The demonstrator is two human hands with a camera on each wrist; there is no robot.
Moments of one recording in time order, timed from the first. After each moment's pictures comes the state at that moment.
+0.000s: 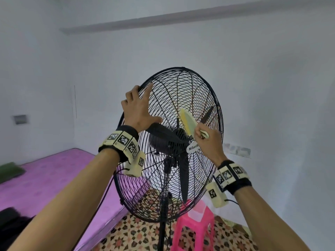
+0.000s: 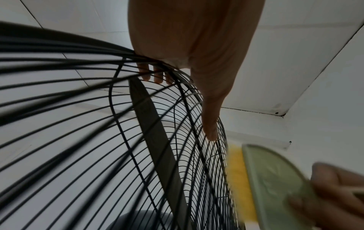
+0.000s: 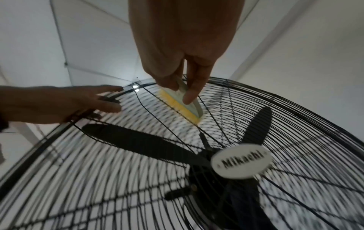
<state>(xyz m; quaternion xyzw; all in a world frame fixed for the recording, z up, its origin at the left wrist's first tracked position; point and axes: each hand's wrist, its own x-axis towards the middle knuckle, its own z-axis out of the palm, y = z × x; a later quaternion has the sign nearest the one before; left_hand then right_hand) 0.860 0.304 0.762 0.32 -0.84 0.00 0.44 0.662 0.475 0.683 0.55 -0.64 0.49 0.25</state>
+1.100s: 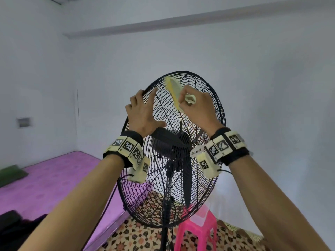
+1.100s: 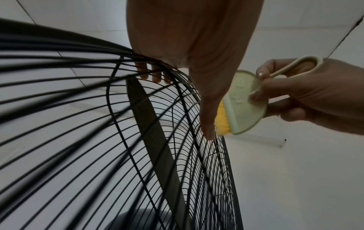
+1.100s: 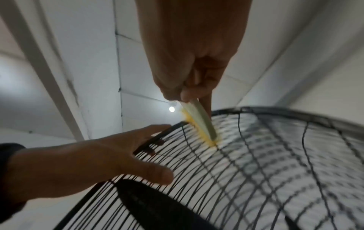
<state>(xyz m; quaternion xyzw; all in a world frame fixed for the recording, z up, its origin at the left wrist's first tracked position) 0.855 0.311 0.762 0.32 -0.83 0.01 0.45 0.731 0.460 0.805 0.58 -0.62 0.43 0.30</state>
